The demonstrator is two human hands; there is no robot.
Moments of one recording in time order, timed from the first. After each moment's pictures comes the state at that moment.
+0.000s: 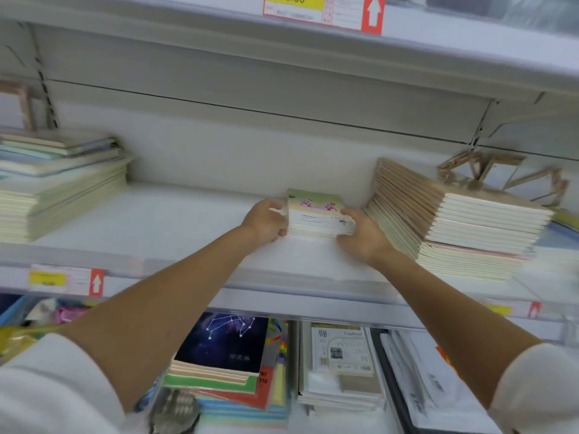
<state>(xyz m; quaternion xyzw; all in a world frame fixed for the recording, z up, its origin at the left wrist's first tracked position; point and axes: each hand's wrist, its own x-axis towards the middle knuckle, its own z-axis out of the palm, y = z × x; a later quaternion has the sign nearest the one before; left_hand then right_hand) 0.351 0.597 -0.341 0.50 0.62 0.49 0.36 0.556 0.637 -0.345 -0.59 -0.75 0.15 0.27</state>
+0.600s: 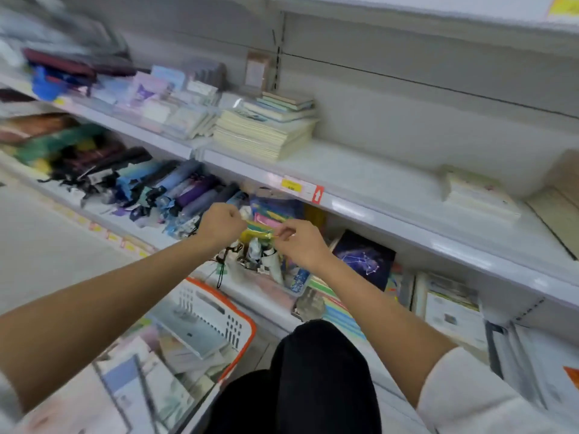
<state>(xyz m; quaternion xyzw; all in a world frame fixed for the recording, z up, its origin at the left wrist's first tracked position) 0.131 0.250 -0.408 0.32 0.83 0.44 0.13 0.277 0.353 -0.417 -0.29 -0.86 0.38 0.18</state>
